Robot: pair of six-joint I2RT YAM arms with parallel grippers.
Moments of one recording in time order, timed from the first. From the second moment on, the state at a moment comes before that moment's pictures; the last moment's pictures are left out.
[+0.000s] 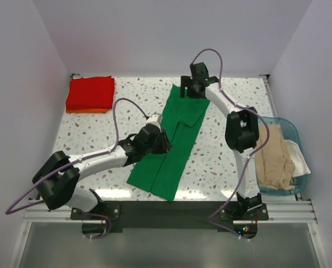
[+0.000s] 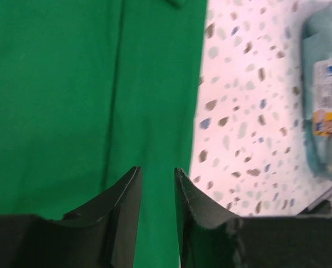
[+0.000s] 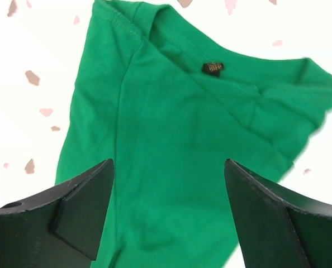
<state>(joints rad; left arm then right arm) -0.83 1.45 0.82 0.01 -0.11 -0.80 0.35 2.33 2.08 -0.59 0.09 0.30</state>
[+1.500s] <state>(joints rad) -0.84 1.48 0.84 -0.01 -0.11 -0.83 0.33 2.29 2.06 -0.60 0.06 0.32</state>
